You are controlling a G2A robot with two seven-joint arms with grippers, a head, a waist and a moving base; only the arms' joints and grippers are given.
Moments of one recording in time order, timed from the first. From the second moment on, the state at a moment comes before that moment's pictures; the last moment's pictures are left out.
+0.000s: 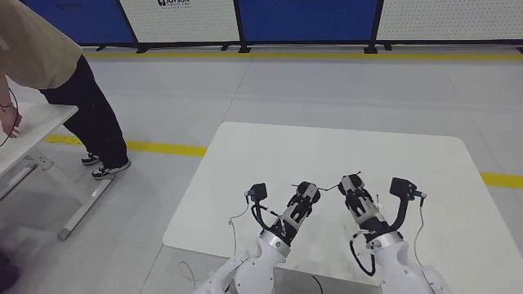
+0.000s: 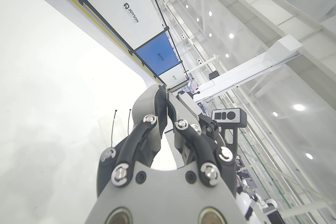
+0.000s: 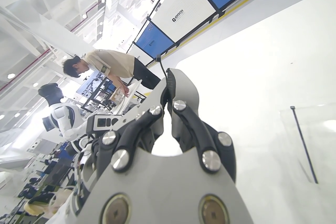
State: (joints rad) left arm 1.60 -1.28 -0.94 -1.85 0.23 -0.04 0.26; right arm -1.56 -1.20 1.09 -1.95 -0.44 0.14 0.06
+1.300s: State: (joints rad) left arm 1.60 -1.28 -0.94 -1.85 0.23 -0.04 0.26; right arm -1.58 -1.22 1.12 -1.96 -0.46 0.13 0.08
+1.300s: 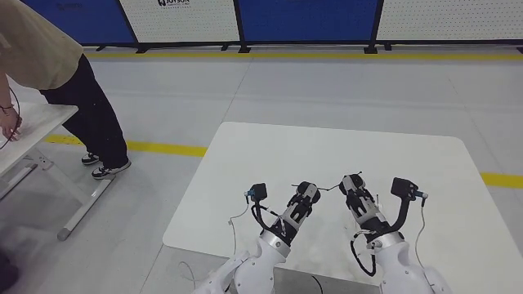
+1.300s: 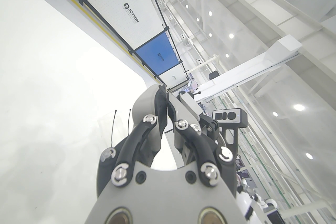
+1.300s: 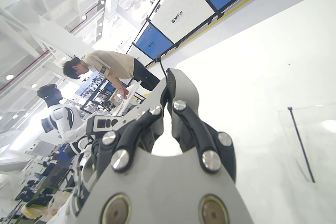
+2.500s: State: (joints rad) left arm 1.60 -1.28 -0.94 -1.85 0.23 -0.04 0.26; right arm -1.58 -1.24 1.12 -1.94 -0.45 0.12 0.08
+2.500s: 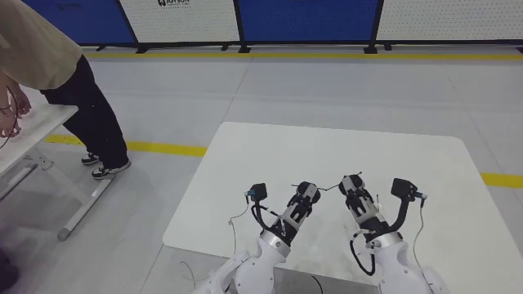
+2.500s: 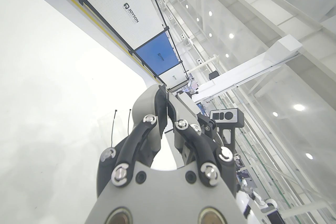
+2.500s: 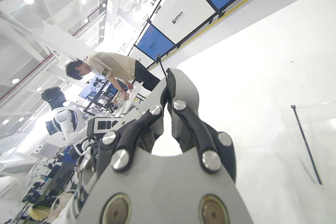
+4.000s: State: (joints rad) left arm 1.60 -1.28 -0.94 -1.85 0.23 -0.04 0.26; right arm -1.62 -1.26 1.16 -1.96 -0.45 0.09 0.07
